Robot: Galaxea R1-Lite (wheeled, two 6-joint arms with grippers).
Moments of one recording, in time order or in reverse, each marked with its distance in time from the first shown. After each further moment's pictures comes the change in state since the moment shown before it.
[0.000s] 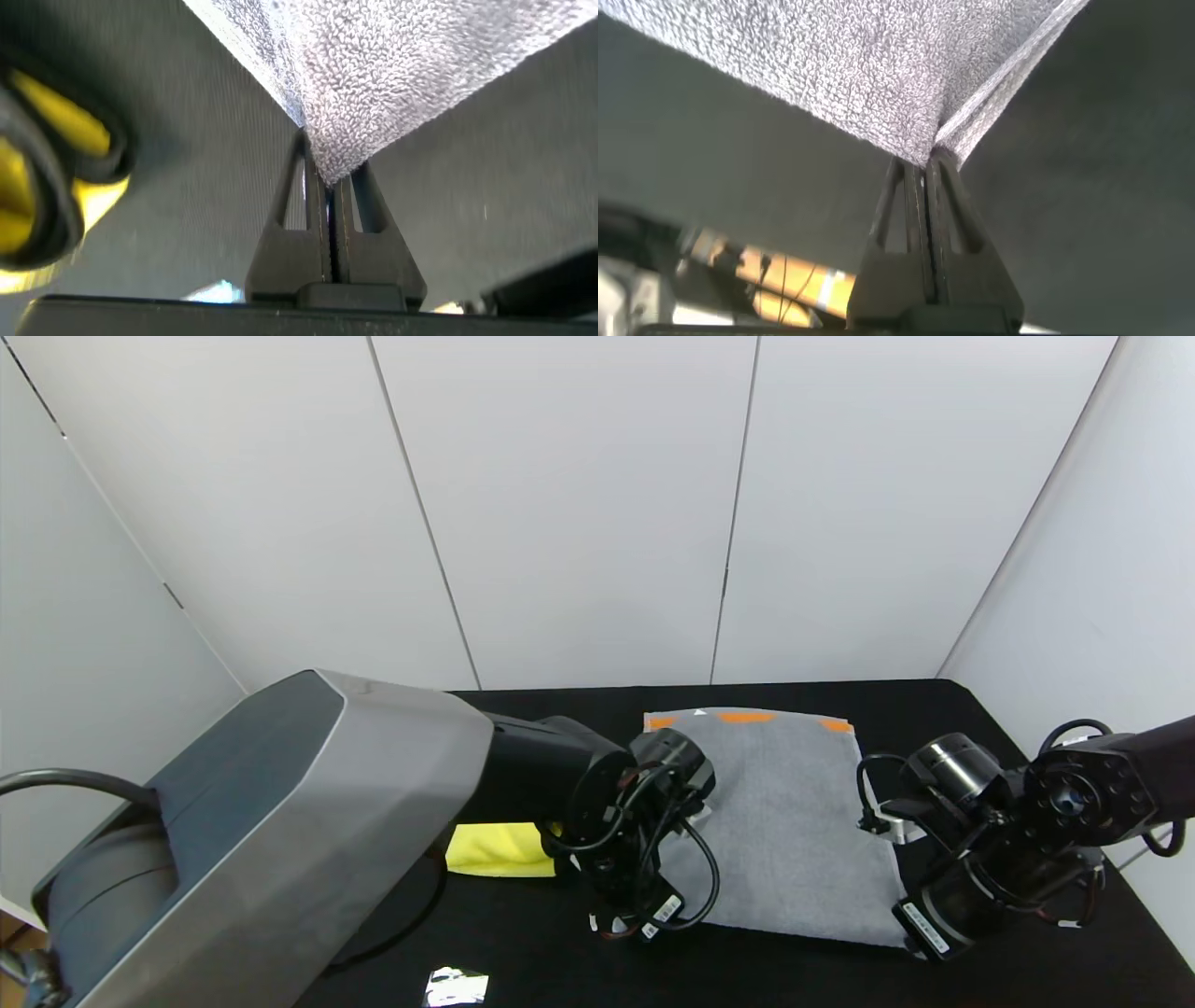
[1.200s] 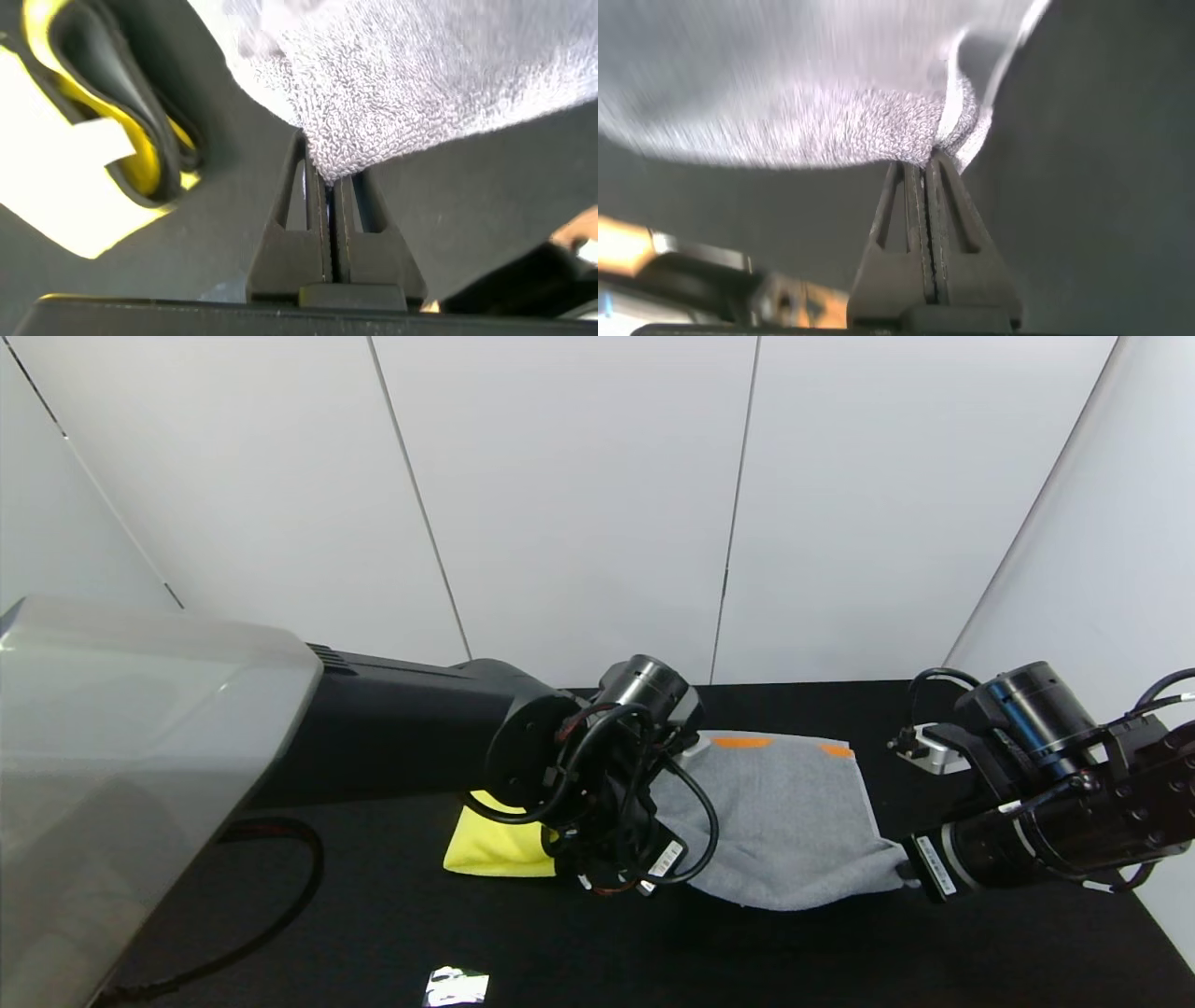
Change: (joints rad) left arm -0.004 -0.185 0.046 -0.116 0.014 -0.034; right arm 0.050 -0.218 -0.002 -0.153 -0.006 0.182
